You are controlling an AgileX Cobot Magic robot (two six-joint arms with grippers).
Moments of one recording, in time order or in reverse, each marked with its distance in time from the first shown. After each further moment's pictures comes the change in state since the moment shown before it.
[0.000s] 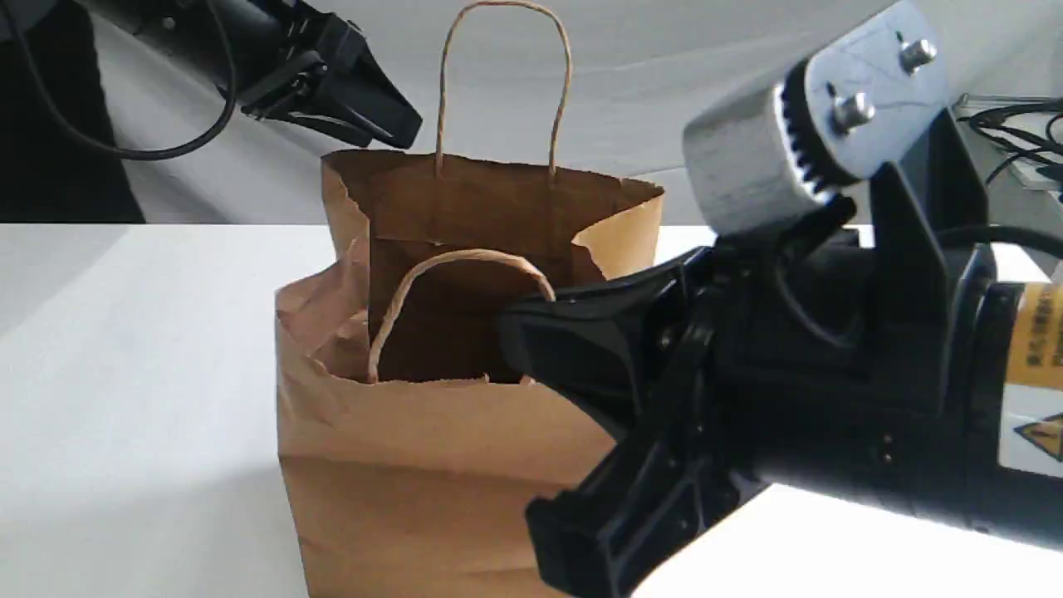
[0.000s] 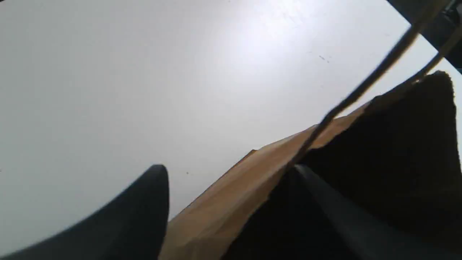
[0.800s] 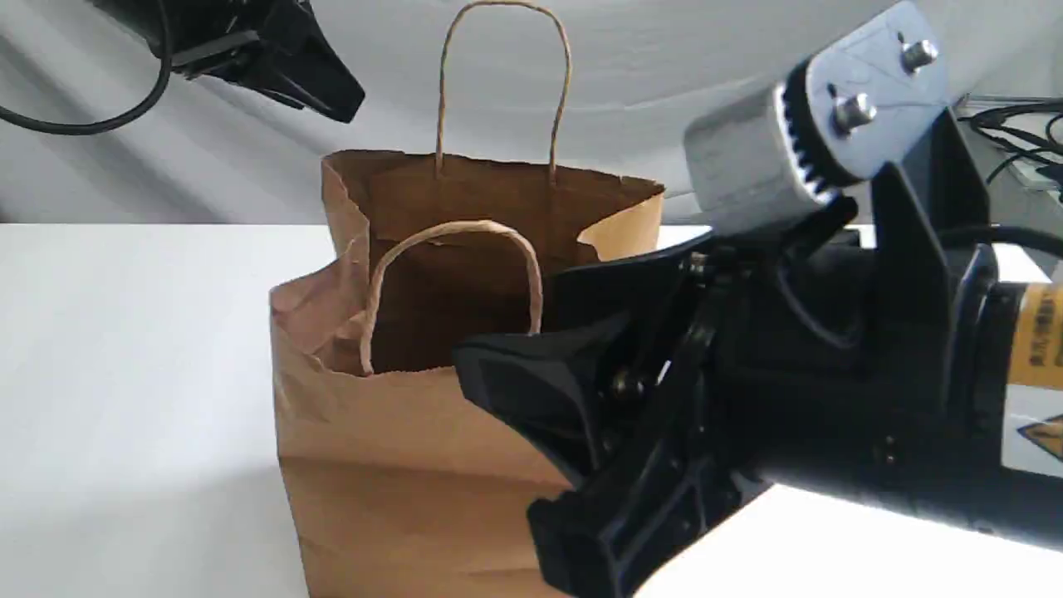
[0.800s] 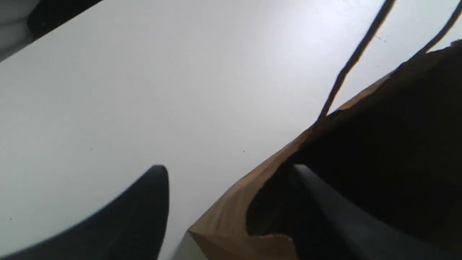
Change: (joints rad) left arm 0.000 -0.087 -0.004 0.157 0.000 -0.017; right arm 0.000 -0.022 0.000 0.000 0.002 0.000
